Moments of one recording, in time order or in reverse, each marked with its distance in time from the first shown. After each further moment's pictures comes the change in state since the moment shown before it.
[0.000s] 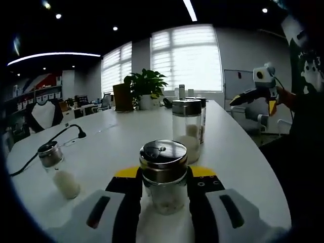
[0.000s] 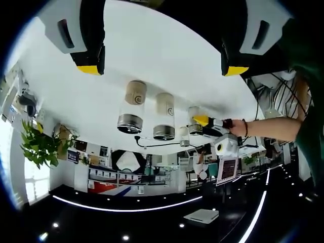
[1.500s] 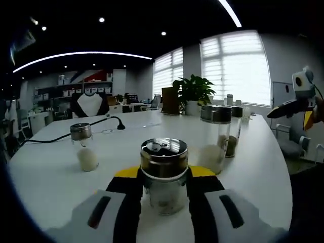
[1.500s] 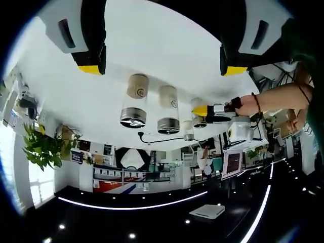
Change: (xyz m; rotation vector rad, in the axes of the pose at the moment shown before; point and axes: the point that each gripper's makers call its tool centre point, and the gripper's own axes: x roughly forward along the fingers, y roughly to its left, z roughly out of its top) left arm -0.002 0.016 -0.005 -0.151 -0.065 0.473; right arm 0.008 -0.004 0.012 0.037 -0.033 -0.022
